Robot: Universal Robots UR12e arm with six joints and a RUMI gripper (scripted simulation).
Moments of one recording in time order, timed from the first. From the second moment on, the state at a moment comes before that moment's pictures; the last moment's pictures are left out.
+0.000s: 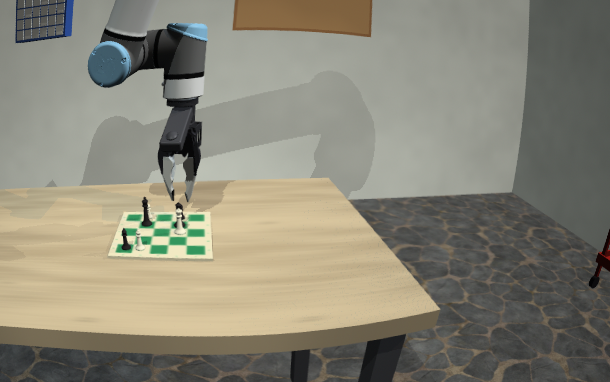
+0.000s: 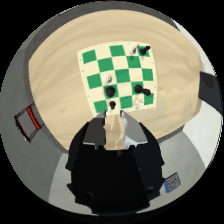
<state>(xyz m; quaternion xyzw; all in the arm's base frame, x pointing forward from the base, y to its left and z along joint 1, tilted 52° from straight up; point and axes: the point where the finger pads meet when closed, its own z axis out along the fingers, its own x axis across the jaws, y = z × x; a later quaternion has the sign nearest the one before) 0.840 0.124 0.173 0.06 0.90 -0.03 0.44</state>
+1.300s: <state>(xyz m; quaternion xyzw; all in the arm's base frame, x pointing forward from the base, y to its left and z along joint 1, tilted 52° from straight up) 0.844 0.124 0.169 0.06 0.90 -0.03 0.44</state>
